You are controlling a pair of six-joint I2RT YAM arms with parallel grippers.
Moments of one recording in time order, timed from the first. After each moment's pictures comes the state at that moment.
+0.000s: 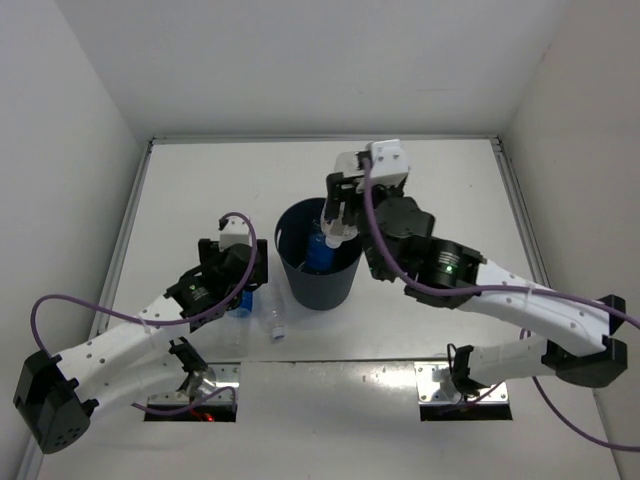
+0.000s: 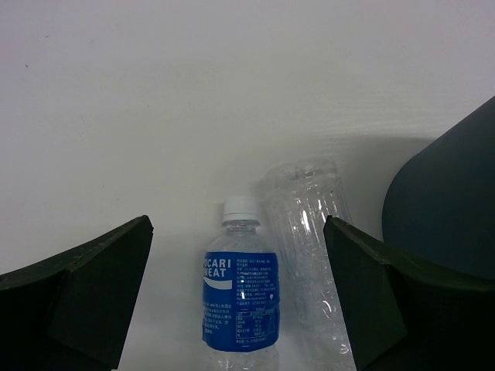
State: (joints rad) left arm -0.75 0.89 0.61 -0.41 -0.72 -0.44; right arm 1.20 1.22 1.38 -0.10 1.03 0.02
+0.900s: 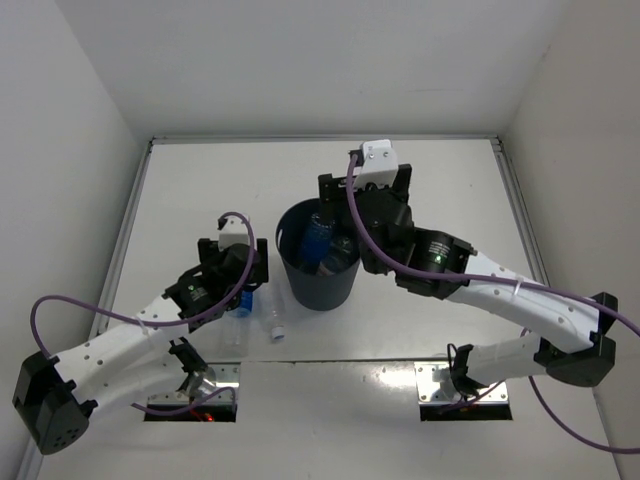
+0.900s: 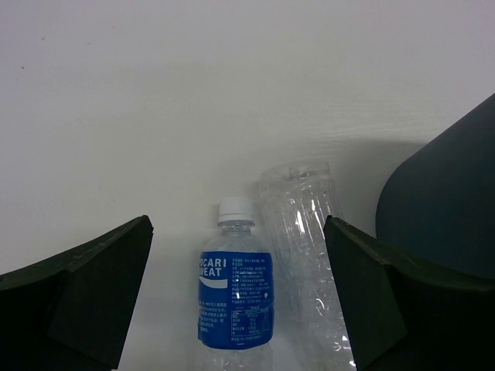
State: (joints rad) left arm -0.76 0.88 0.62 -0.42 -0.72 -0.45; right arm 1.14 1.30 1.40 -0.31 1.01 0.15
